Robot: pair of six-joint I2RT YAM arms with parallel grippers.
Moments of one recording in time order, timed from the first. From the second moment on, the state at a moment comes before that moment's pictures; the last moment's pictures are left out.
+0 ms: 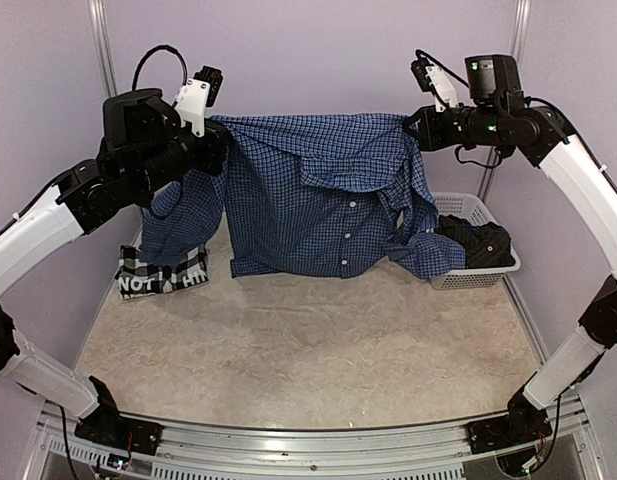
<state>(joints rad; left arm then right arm) -0.81 1.35 1.53 -0.23 -0.41 0.16 0.54 1.56 2.00 -0.76 -0.02 -0.02</state>
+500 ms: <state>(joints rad) -0.81 1.12 1.49 -0.36 -0.35 0.11 0.57 1.49 1.78 -0.72 -0.42 -0.03</state>
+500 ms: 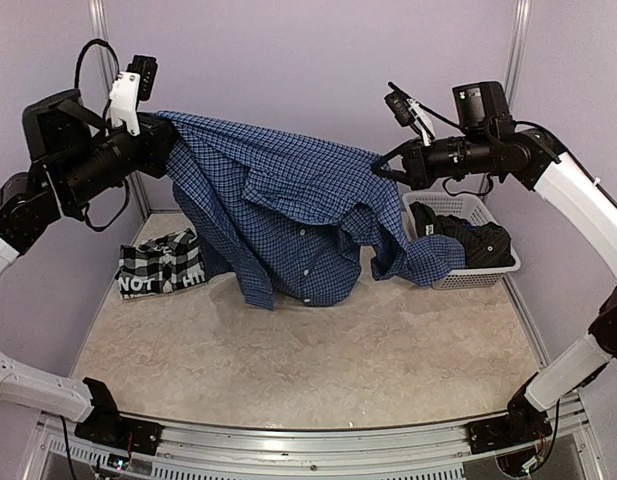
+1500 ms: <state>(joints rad) -0.79 1.73 1.80 -0.46 0.01 -0.01 0.37 1.51 1.39 -0.75 -0.19 0.05</state>
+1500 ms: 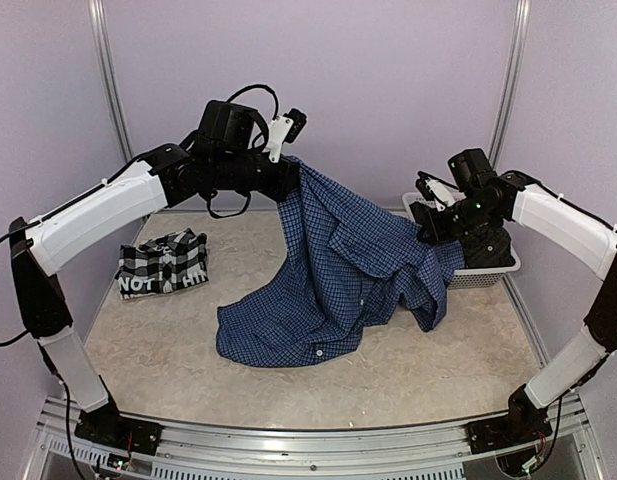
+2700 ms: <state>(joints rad) -0.87 1.95 1.90 -0.46 0.44 -0.27 0.58 1.39 1.24 -0.31 -0.50 -0.18</state>
